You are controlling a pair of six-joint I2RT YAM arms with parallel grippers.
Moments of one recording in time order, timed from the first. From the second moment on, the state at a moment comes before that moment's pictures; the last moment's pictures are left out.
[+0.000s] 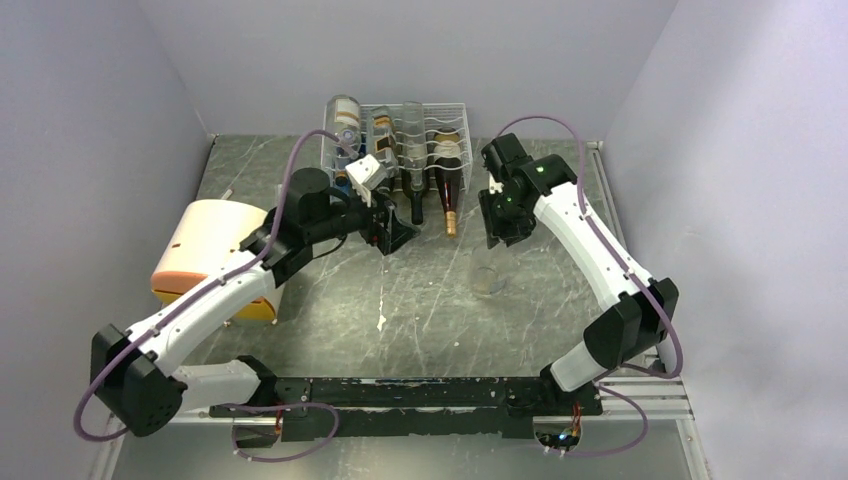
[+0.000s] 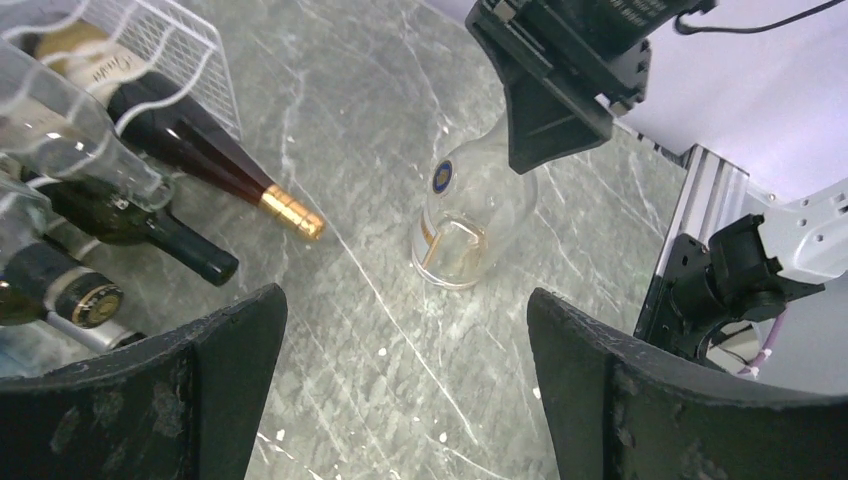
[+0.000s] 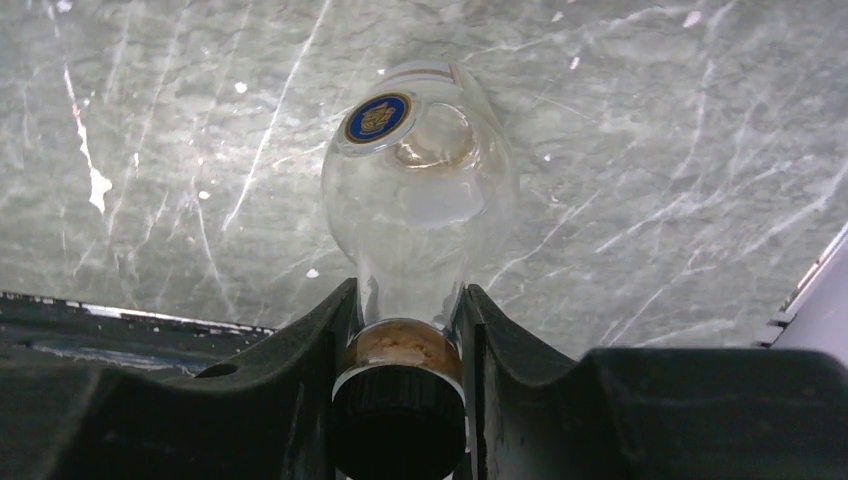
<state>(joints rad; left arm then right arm) -0.65 1.22 1.02 -0.03 0.43 -0.14 0.46 1.54 1.58 -1.27 0.08 0.24</state>
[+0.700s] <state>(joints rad) -0.65 1.16 1.02 -0.05 0.35 -0.15 0.04 1.68 1.77 -1.10 0.21 0.27</state>
